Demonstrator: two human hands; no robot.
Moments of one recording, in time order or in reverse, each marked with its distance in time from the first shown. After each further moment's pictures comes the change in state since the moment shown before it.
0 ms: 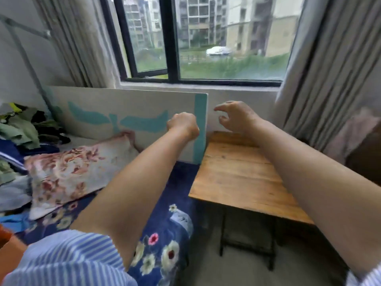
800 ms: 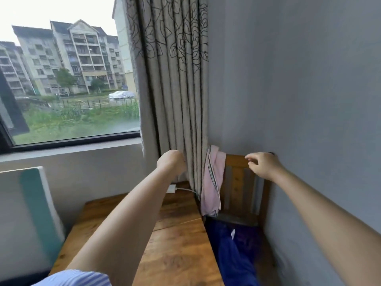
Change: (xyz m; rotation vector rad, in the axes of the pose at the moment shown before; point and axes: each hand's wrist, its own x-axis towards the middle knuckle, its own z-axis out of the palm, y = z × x) left_hand 0.154 0.507 0.067 -0.162 -0.113 0.514; right_hand -0.193 0.525 -0.134 -0.078 0.193 0.790
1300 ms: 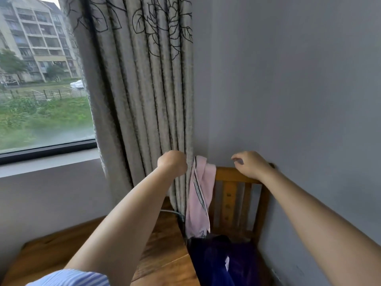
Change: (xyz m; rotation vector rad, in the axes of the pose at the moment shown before) left_hand 0.227 0.032 0.057 0.068 -0.079 0.157; right_hand 0.188 0.035 0.054 -0.016 -0.085 0.081
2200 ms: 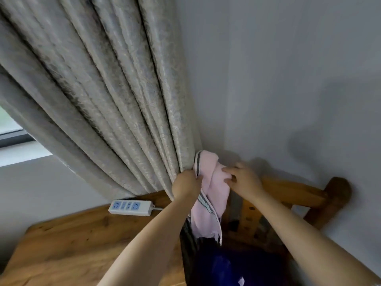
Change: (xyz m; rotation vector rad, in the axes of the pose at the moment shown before) left_hand 0.170 0.041 0.168 -0.321 -0.085 -0.399; right_hand 0.199 0.110 0.190 0.171 -0.135 -0.164
